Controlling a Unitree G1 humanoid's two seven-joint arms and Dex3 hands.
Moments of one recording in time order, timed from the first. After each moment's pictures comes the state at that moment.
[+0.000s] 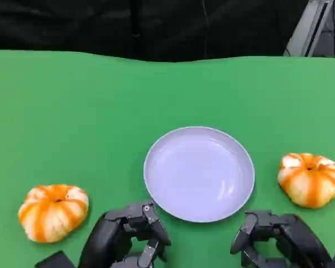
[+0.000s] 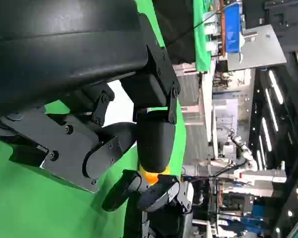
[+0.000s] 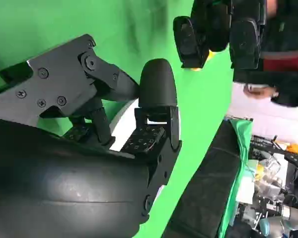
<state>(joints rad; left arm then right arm) 0.05 -0.10 -0.09 0.51 -0.16 -0.72 -0.48 -0.04 -0.08 0.11 0.69 0.02 -0.87 0.41</state>
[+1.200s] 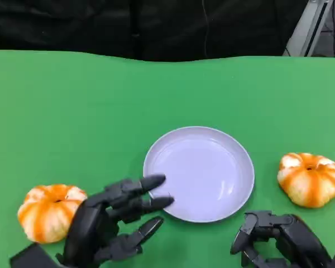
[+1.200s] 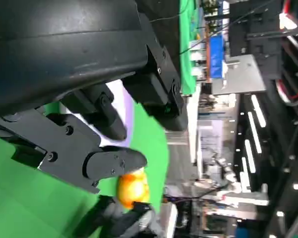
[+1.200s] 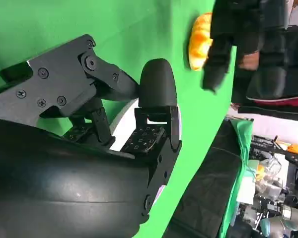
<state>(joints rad) 0.07 -0.09 -0.04 0.35 -0.27 -0.63 -0.48 -0.04 -0.08 0.11 0.69 0.02 -0.87 0.42</state>
